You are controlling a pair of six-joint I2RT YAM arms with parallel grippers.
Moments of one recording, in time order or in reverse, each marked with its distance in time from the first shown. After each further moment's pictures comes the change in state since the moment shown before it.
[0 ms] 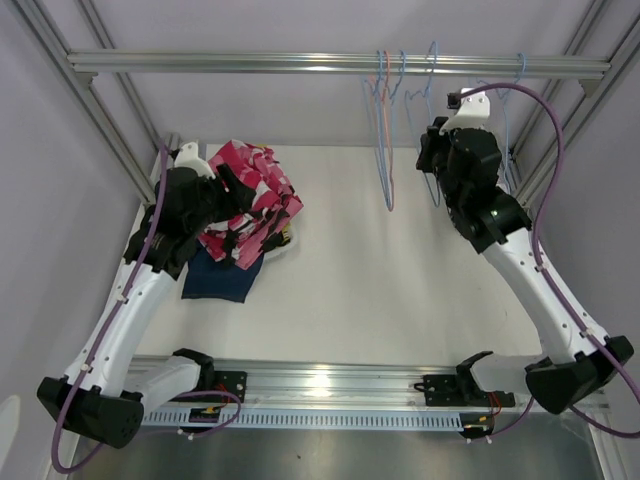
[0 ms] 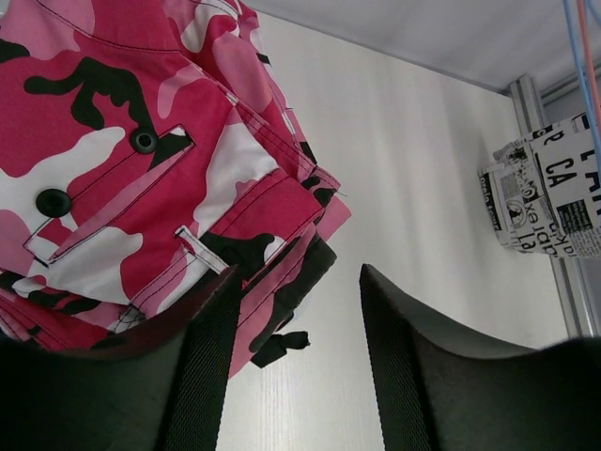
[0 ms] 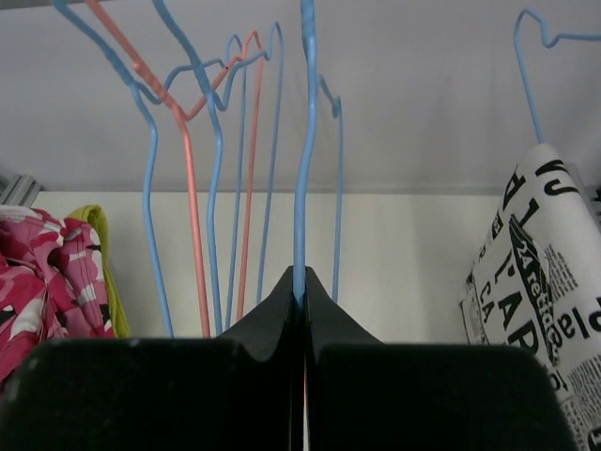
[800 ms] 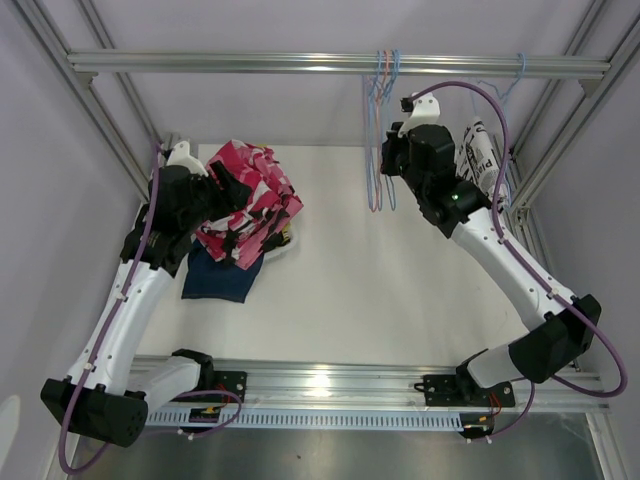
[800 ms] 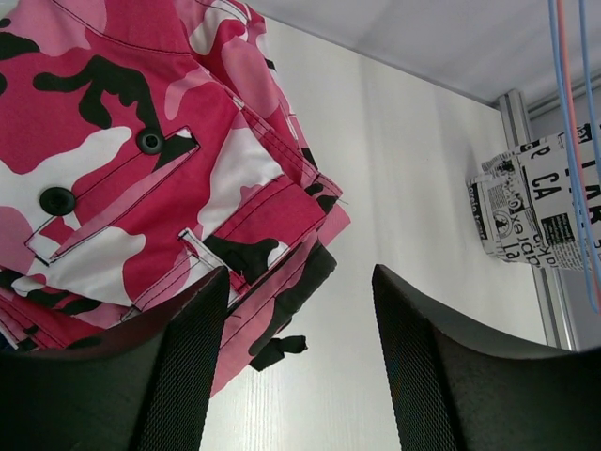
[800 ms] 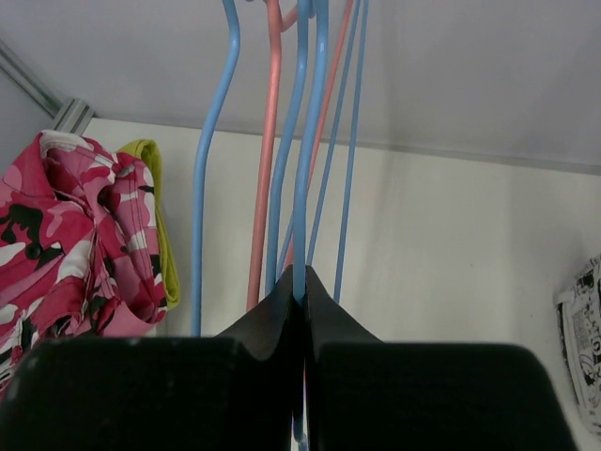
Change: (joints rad) left arm 0.065 0.009 0.000 0.003 0.059 -0.031; right arm 0.055 0.193 0.043 0.024 -0.125 0.050
